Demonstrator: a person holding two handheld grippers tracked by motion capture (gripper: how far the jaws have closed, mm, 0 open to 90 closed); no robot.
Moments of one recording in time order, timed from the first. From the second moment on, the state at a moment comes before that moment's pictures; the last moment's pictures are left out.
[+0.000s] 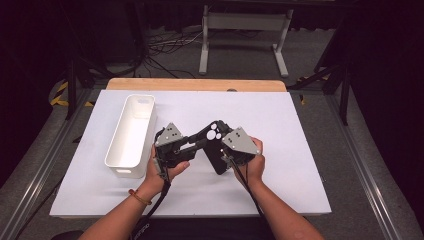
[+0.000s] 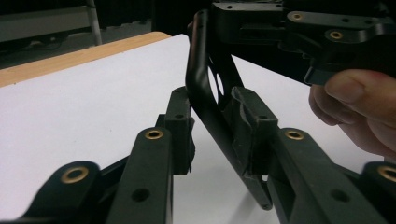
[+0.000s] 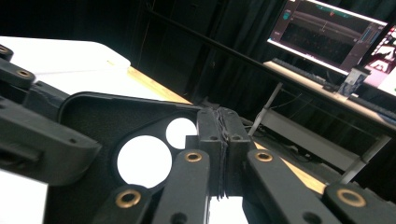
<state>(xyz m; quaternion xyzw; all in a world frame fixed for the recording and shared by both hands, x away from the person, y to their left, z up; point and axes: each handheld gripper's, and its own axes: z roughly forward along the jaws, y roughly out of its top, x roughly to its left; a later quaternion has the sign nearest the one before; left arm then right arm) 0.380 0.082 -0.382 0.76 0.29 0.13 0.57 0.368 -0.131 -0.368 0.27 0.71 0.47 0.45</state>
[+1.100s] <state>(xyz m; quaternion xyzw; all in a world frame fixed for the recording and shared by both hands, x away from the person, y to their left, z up) 0.368 0.107 -0.361 0.77 0.21 0.21 0.56 0.333 -0.144 -0.363 0.23 0.72 0.51 0.41</state>
